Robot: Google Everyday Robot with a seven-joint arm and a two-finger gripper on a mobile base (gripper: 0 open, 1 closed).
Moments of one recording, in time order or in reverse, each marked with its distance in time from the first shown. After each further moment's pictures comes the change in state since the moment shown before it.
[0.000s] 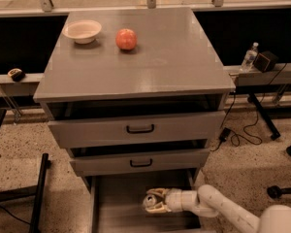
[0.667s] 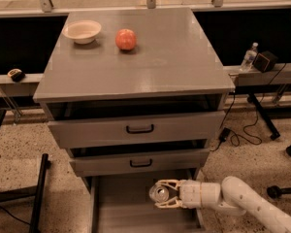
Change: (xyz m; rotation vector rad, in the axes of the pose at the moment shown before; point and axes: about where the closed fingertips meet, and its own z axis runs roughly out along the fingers) arm -0.174 0.011 -0.100 0.058 -0.013 -0.254
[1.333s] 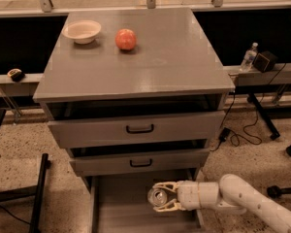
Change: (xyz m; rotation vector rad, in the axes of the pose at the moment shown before) arm -0.026 0.015 0.002 -0.075 0.038 -0.034
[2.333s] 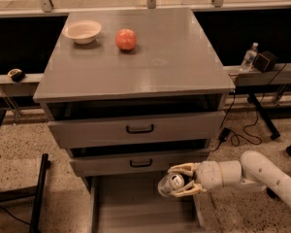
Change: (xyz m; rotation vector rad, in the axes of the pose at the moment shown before) arm -0.057 -0.049 -0.075 -0.091 -0.159 0.165
